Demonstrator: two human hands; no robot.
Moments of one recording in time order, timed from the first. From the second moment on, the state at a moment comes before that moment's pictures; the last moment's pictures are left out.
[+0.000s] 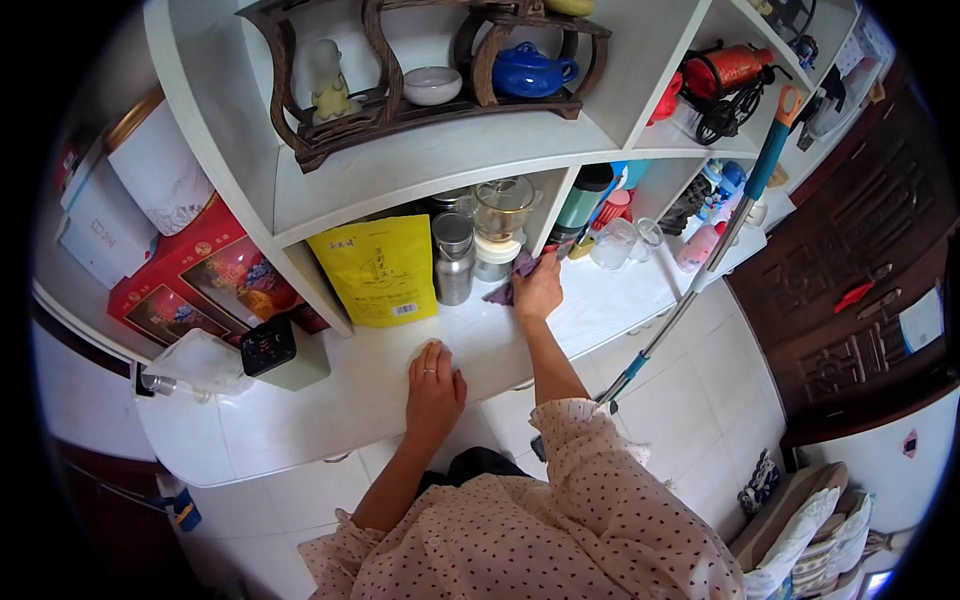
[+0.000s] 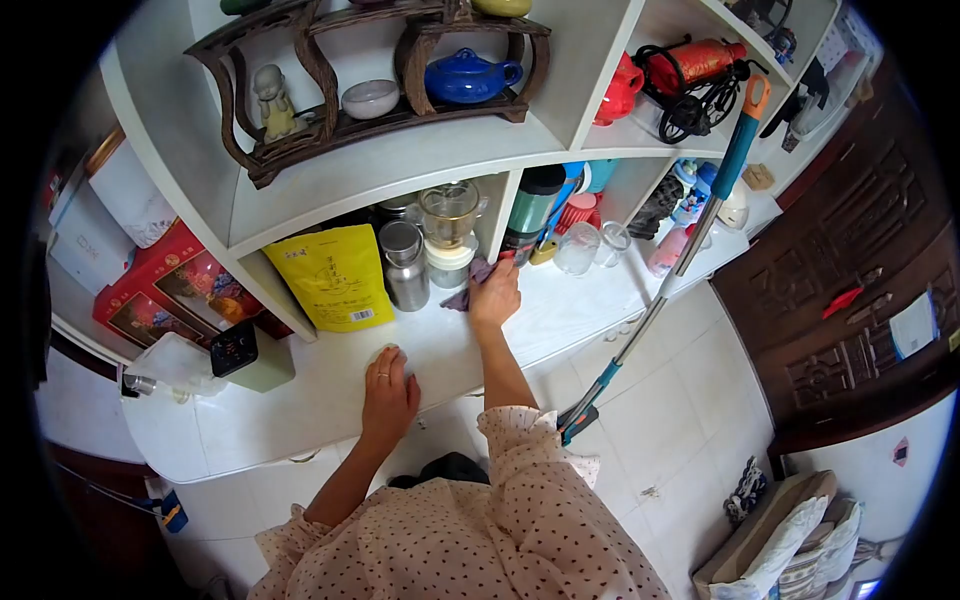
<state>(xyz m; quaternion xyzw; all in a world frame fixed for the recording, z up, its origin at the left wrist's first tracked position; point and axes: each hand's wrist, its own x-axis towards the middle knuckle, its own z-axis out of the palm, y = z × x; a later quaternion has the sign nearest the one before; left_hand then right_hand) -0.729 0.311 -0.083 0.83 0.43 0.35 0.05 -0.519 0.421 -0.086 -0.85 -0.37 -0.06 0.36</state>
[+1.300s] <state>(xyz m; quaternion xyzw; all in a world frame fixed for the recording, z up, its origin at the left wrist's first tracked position) -0.725 0.312 -0.084 0.83 0.43 0.35 0.02 -0.517 0.400 -0.042 -0.76 -0.40 -0.04 0.51</state>
